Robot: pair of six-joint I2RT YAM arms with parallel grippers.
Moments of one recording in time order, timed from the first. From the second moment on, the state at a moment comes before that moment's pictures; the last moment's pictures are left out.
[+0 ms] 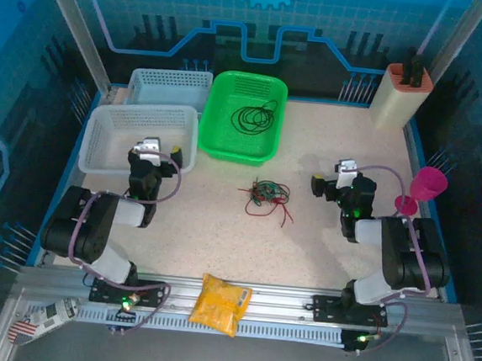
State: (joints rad) left arm -0.08 1.55 0.36 1.01 -0.23 -0.08; right arm 0.03 1.53 0.39 0.78 -0.15 -0.07
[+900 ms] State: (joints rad) left arm -0.07 1.55 0.37 1.00 -0.20 -0.08; right arm 0.03 1.53 0.39 0.78 -0.13 -0.07
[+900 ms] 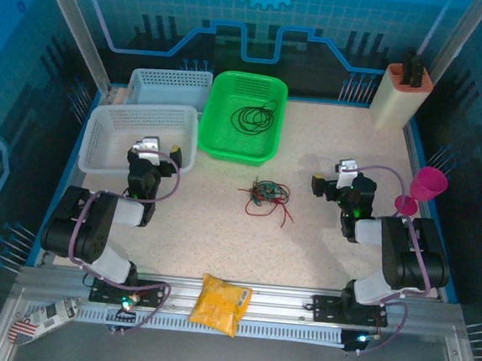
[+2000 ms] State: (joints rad) left arm -0.20 0.91 0.55 -0.33 0.55 -0.66; right arm 0.28 1.41 0.86 -0.51 -0.47 0.15
